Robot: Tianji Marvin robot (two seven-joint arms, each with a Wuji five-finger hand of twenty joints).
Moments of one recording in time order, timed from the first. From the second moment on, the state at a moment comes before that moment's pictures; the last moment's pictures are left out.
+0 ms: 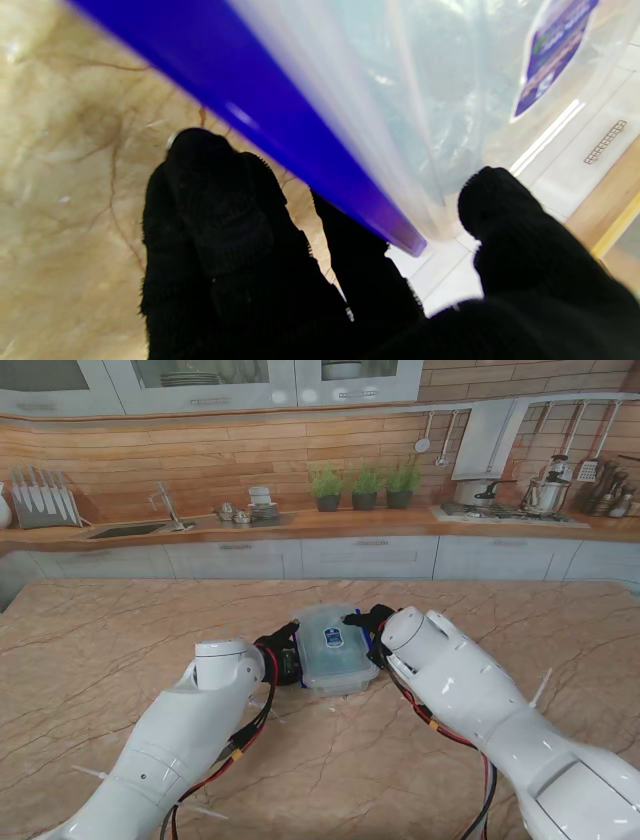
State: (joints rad) left arm 1.15 -1.45 -1.11 -1.20 -0.72 0.65 0.37; right arm -0.87 -1.31 0.79 -0.90 -0.04 0.52 0.07; left_hand 0.89 -0.05 0.03 -0.03 0.18 0.34 0.37 0.24 0.42 0.37 0.51 0.52 0.31 0.43 0.82 0.74 -0.05 0.33 1.12 0.58; right_hand 0.52 -0.29 0.45 0.00 0.92 0.28 0.43 0.59 0.88 0.51 0.78 0.36 1.06 0.37 1.15 0.59 0.50 0.44 1.33 0.50
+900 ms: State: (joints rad) left arm 1.15 -1.45 -1.15 -1.22 -0.64 0.72 0.39; right arm -0.88 -1.31 0.79 -0.92 -0.05 0.52 0.06; left_hand 0.89 -0.07 0.06 -0.01 0.18 0.32 0.35 0.25 0.44 0.33 0.79 0.84 0.24 0.40 0.76 0.70 -0.09 0.31 1.03 0.54; right_hand 0.54 -0.29 0.46 0.00 0.92 0.22 0.42 0.59 0.88 0.50 0.78 0.36 1.05 0.37 1.14 0.59 0.48 0.44 1.33 0.51
